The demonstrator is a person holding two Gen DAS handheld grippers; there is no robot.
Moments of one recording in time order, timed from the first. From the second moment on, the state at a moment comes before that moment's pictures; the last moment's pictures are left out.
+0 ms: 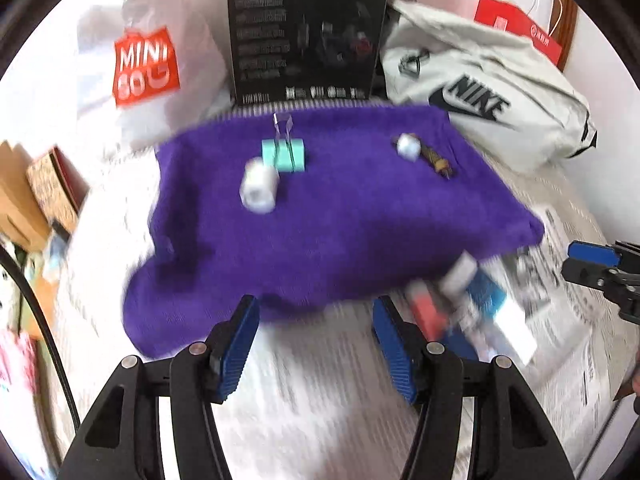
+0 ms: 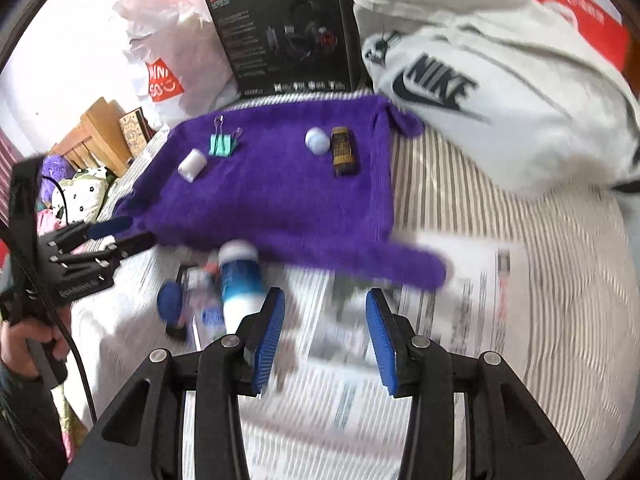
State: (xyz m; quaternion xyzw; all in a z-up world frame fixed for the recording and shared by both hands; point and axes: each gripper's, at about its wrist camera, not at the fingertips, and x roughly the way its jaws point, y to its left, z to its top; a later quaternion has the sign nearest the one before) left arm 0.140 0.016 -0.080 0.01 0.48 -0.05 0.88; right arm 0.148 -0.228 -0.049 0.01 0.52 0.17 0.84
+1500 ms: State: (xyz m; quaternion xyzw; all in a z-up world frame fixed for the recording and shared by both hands) left arm 0.105 0.012 -0.109 0.02 0.50 -0.07 0.87; right arm 0.158 -0.158 -0.077 -0.06 0.53 0.23 0.81
